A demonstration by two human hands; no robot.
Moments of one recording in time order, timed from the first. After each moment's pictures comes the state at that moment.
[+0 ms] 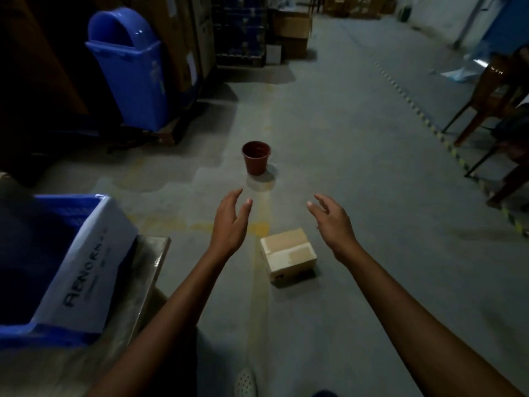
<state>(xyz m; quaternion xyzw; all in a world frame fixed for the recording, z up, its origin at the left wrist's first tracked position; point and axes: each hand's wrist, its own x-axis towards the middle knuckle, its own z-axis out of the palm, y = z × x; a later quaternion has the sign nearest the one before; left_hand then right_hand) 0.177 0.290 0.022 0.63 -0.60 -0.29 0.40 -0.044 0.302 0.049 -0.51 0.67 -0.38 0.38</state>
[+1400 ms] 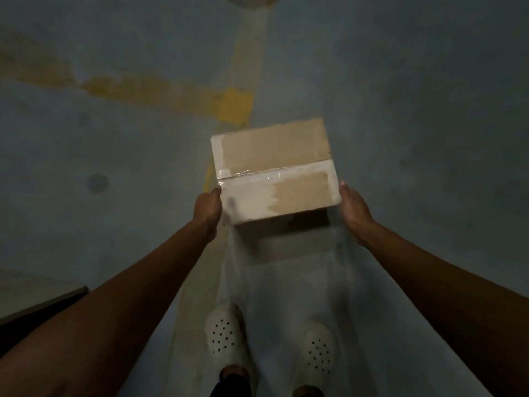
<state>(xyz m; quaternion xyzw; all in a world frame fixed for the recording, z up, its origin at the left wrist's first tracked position) 0.018 -0.018 -0.717 0.79 -0.10 -0.53 0.29 -0.263 -0.045 -0.708 -0.34 0.78 -0.14 0.51</state>
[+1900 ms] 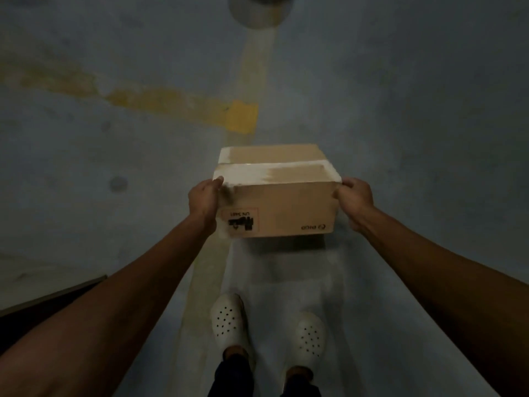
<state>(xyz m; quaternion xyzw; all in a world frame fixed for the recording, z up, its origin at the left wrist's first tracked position) 0.022 -0.020 -0.639 0.79 -0.10 -0.49 0.35 -0.263 -0.065 -0.634 -0.36 0.79 -0.15 0.47</state>
